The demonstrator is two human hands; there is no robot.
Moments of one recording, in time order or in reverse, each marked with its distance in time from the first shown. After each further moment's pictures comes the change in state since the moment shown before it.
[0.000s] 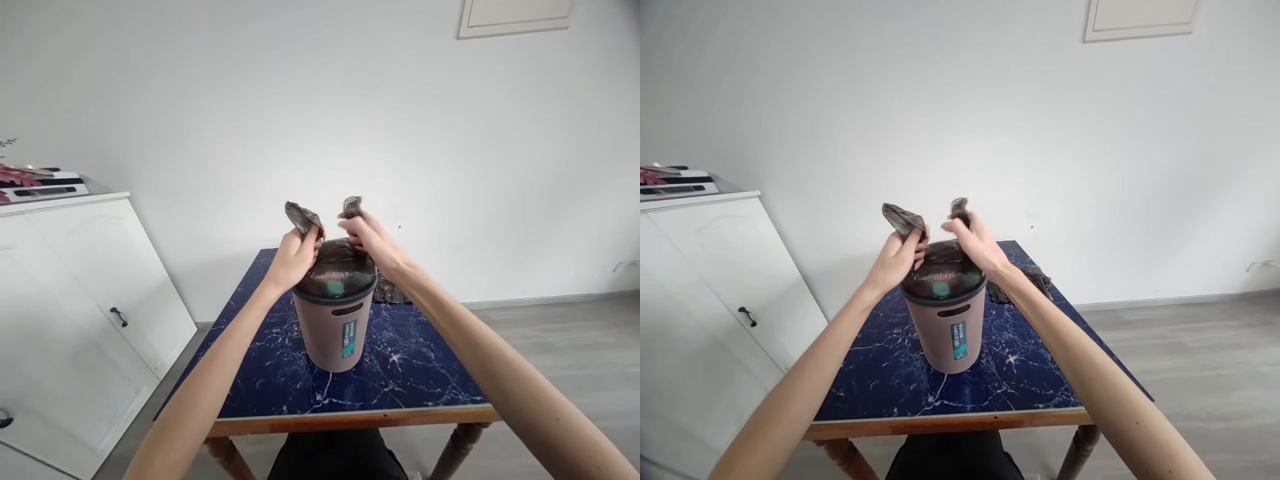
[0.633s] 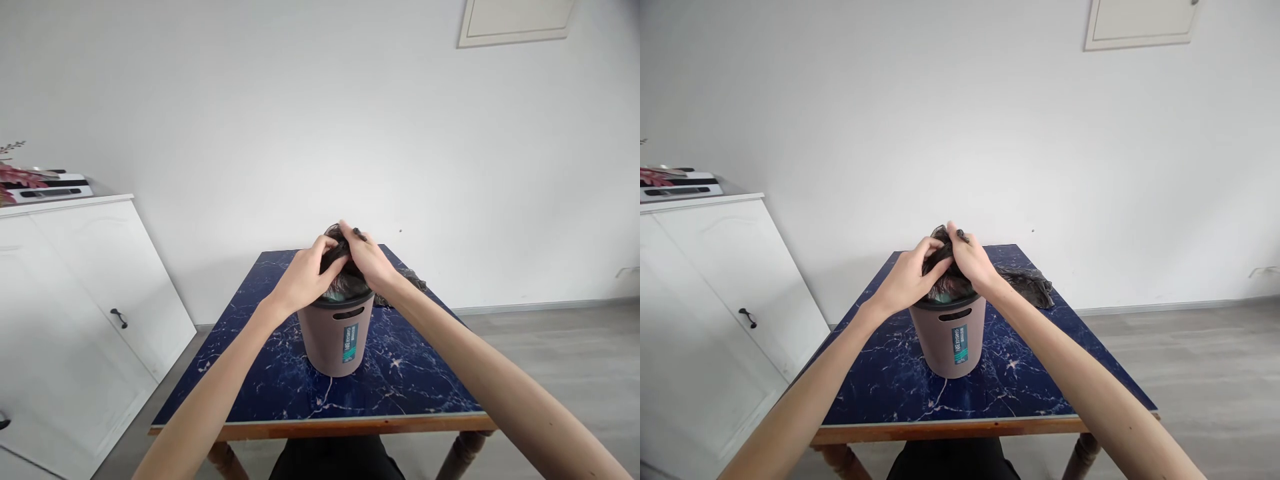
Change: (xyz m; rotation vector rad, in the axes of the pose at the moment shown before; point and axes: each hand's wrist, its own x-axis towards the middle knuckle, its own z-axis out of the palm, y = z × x) left_hand -0.022 0.000 0.006 0.675 -0.126 0.145; right_hand -0.007 0.010 0.029 0.154 0.035 0.108
